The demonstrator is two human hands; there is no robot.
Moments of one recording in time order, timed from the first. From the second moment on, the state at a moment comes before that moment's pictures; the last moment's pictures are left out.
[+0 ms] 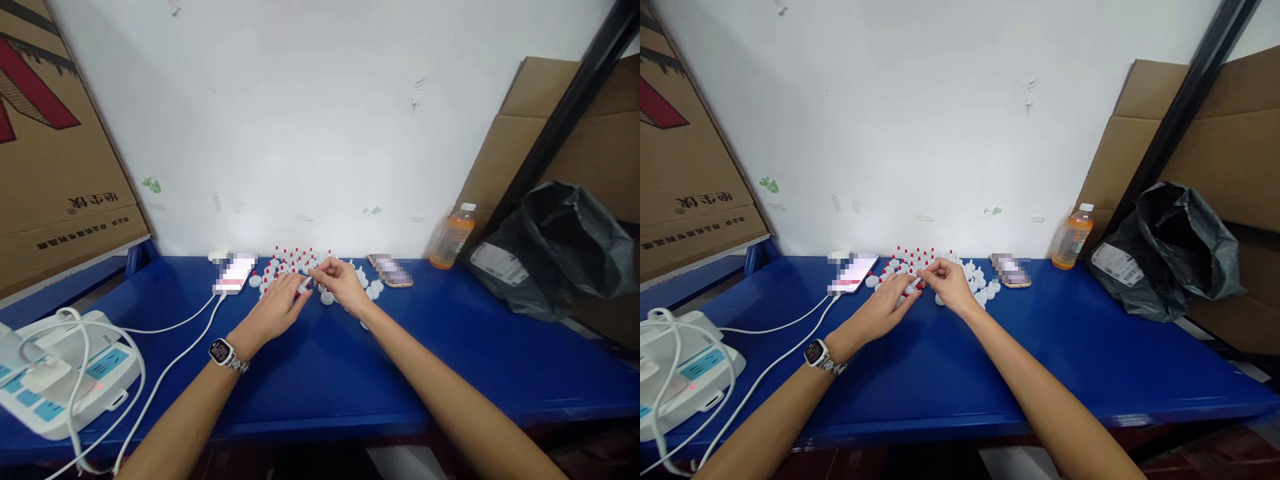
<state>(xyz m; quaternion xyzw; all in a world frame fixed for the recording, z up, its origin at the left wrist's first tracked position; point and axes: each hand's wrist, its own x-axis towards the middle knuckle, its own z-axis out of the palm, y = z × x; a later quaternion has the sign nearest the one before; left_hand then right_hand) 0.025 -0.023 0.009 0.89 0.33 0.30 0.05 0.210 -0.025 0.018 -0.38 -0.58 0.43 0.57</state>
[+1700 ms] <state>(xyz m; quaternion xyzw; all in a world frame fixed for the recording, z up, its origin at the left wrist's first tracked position) 0.031 -0.020 0.008 0.88 0.36 0.32 0.04 0.282 0.064 0.015 -0.65 -0.73 0.02 0.22</state>
